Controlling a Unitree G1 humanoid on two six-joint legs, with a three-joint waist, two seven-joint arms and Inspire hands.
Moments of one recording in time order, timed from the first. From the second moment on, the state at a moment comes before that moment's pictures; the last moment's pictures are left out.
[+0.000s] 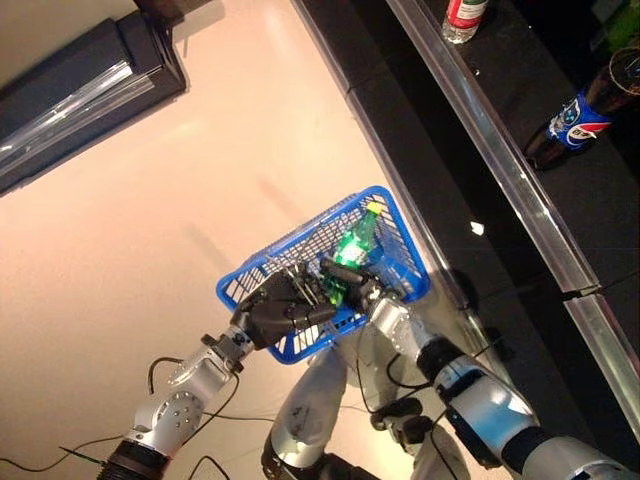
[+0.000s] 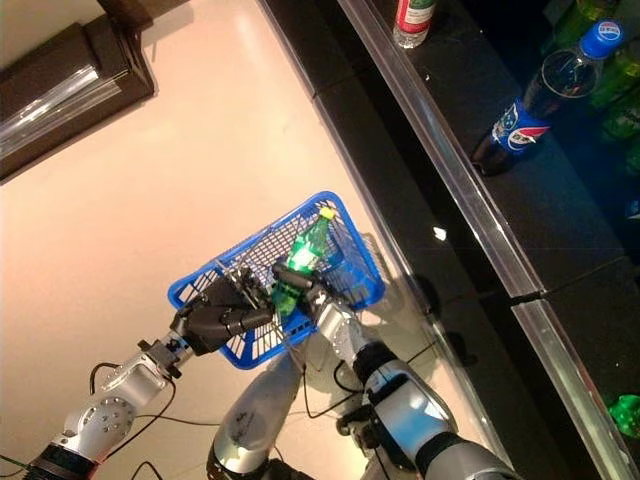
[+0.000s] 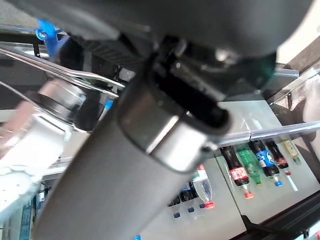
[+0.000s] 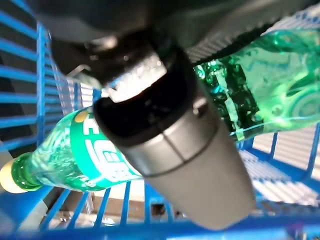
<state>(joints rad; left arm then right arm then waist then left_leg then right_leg) -0.05 0.57 -0.26 -0.03 -1.15 0.12 -0.42 -0.81 -0.09 0.49 0.98 1.23 0.12 -0.08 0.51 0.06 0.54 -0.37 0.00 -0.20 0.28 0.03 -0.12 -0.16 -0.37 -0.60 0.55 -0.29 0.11</state>
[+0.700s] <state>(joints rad) -0.08 0.57 -0.29 -0.01 -1.17 0.13 -0.33 -0.86 -0.08 0.53 1.07 1.22 0.20 0.03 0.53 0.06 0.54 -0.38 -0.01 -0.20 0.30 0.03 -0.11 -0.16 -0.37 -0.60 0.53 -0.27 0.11</state>
